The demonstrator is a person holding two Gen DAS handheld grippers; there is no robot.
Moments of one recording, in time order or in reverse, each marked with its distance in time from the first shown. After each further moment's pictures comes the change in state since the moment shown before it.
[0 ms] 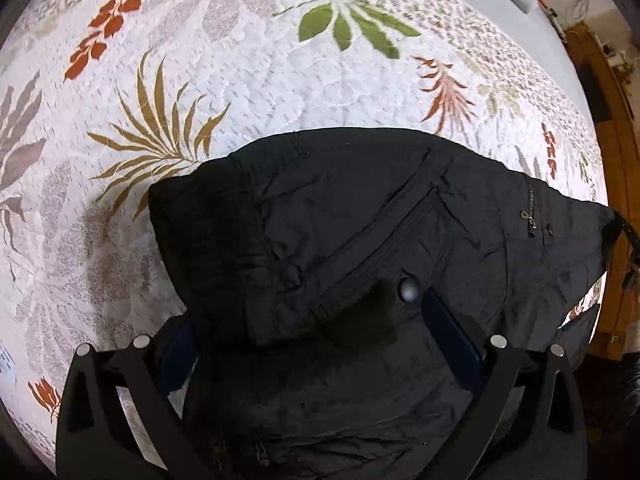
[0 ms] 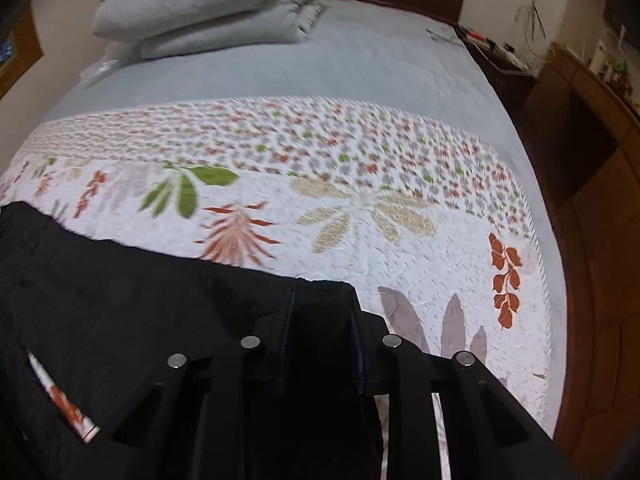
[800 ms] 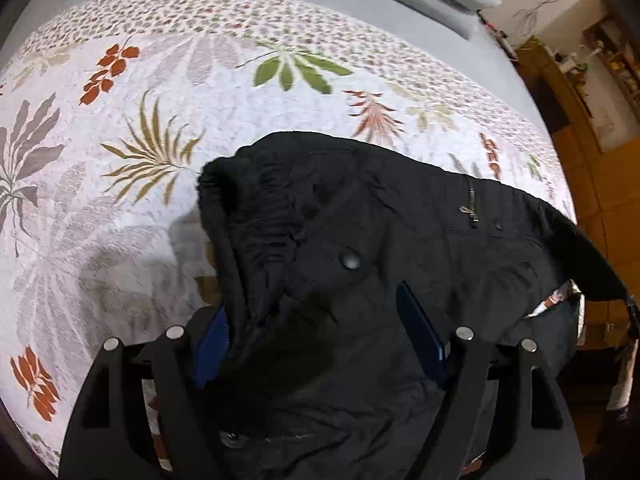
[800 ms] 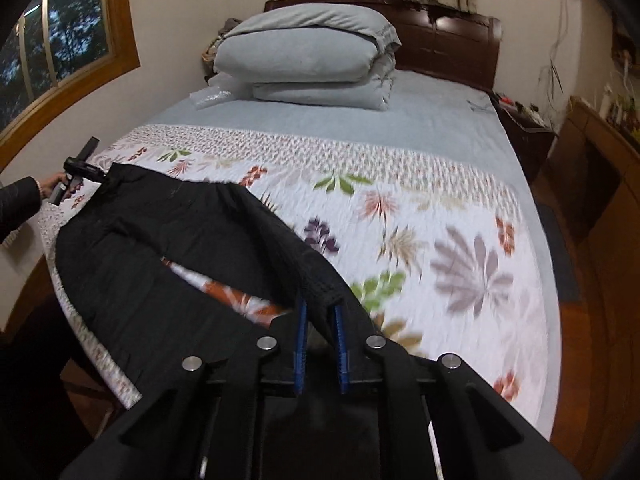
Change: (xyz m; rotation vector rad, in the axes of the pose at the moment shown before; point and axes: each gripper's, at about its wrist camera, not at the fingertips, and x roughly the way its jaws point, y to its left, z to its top) left arm -0.043 -0.017 -0.061 0.076 -0.213 -0.103; right arm -0.229 0.109 -0.188 -0.039 -0.198 0.166
